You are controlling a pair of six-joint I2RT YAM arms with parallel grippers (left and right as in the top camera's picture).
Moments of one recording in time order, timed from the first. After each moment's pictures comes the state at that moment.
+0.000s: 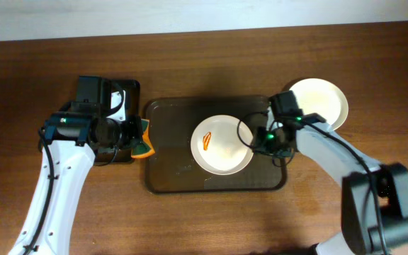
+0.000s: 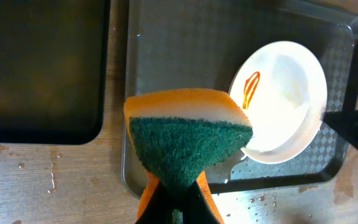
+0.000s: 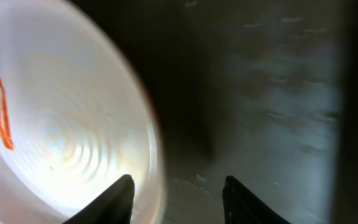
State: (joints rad) left arm -0.11 1.44 1.31 -1.07 0.24 -0.26; right arm 0.21 1.72 0.99 -0.58 -0.25 0.42
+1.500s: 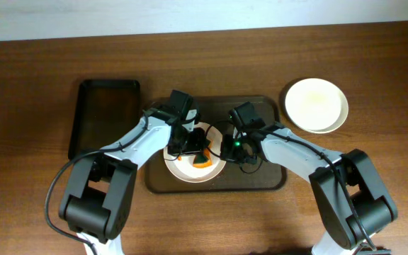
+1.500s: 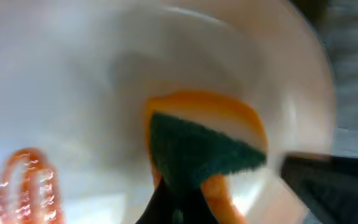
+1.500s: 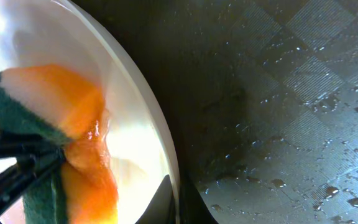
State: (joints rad) left arm -0.44 1.97 1.24 -0.63 0.32 -0.39; right arm 0.45 1.82 1.00 -0.43 -0.29 0.64
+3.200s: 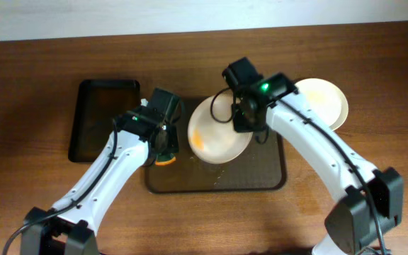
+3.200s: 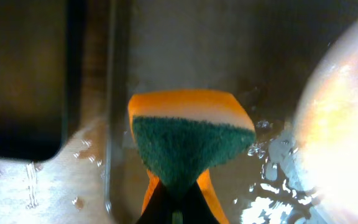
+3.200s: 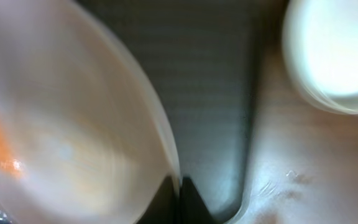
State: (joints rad) left arm -0.42 1.61 1.21 -0.90 -0.12 -0.49; right arm 0.47 1.78 1.62 -1.22 0.20 0.43
